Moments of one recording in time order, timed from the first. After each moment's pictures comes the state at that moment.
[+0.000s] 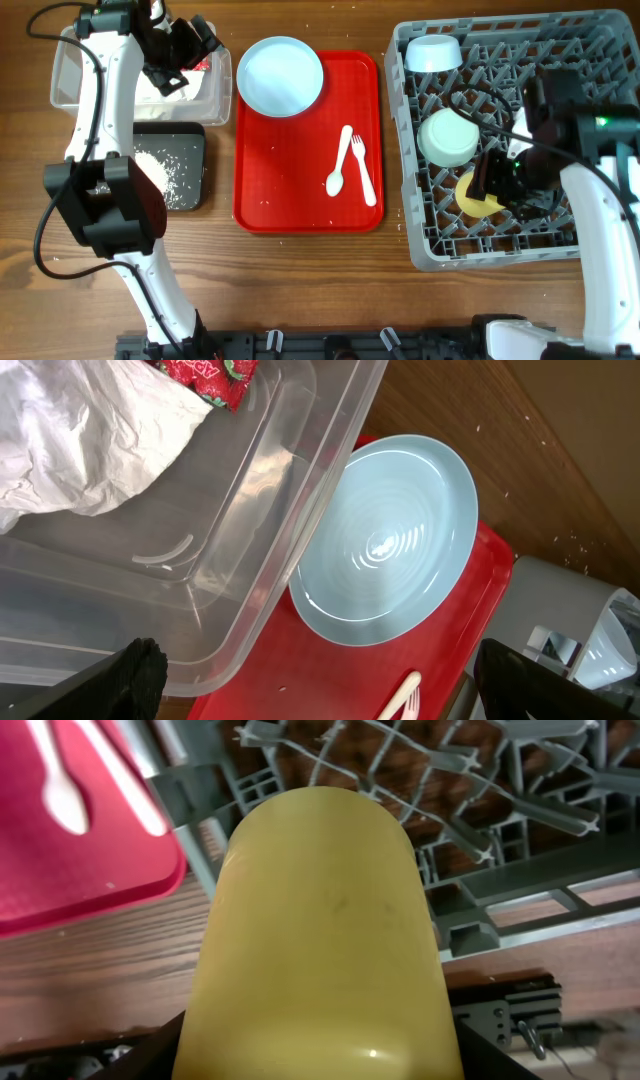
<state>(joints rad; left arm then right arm) 0.08 2.15 2.05 -1.10 0.36 -0.54 0.00 1.41 1.46 -1.61 -0.09 0.28</state>
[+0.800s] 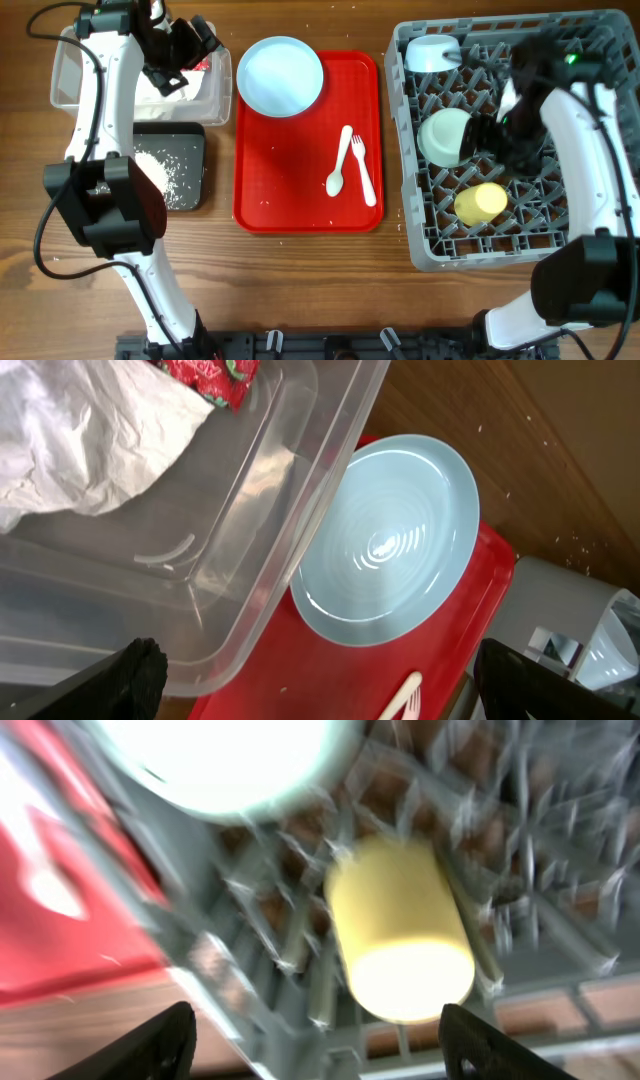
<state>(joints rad) 0.08 2.15 2.05 -1.10 0.35 -0.54 -0.04 1.73 1.67 -1.52 -0.10 0.25</state>
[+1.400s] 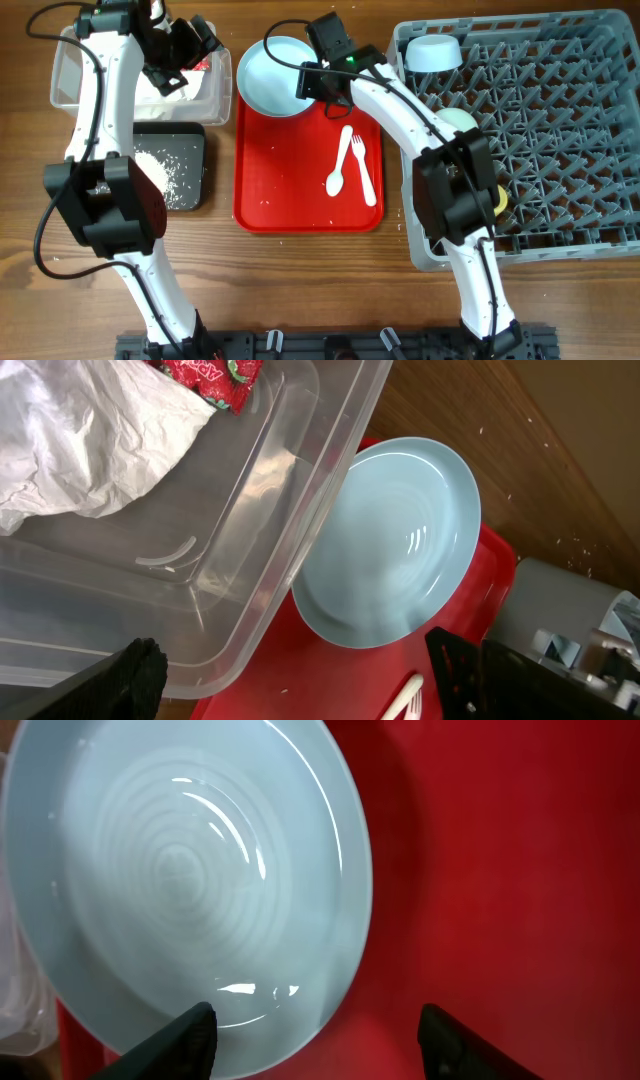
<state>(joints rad) 0.08 2.15 2.05 -1.10 0.35 -0.54 0.50 2.37 2.01 -0.72 -0.04 0.61</state>
